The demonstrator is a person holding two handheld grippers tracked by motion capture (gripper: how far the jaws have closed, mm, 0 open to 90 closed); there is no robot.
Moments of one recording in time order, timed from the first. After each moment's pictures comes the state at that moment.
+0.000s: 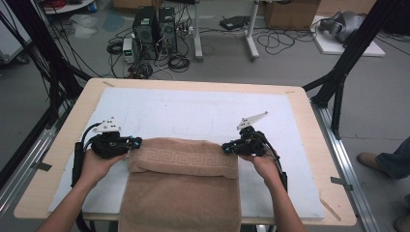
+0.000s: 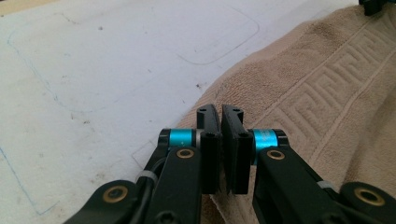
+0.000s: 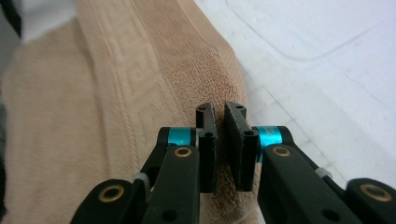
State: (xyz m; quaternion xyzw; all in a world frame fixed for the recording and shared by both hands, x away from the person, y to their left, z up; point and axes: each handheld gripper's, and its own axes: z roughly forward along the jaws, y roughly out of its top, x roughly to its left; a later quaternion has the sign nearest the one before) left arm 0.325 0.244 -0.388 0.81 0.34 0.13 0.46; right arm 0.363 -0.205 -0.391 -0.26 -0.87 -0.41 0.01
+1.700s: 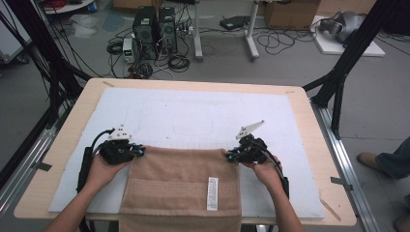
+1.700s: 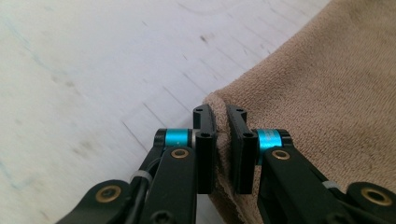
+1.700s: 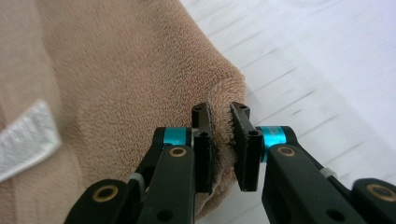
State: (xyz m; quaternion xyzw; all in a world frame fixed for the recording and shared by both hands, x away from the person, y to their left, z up) left arm 0.340 0.229 -0.414 0.83 0.36 0.15 0.39; right arm 0.360 -0.208 -0.416 -0.27 -0.89 -0.36 -0.02
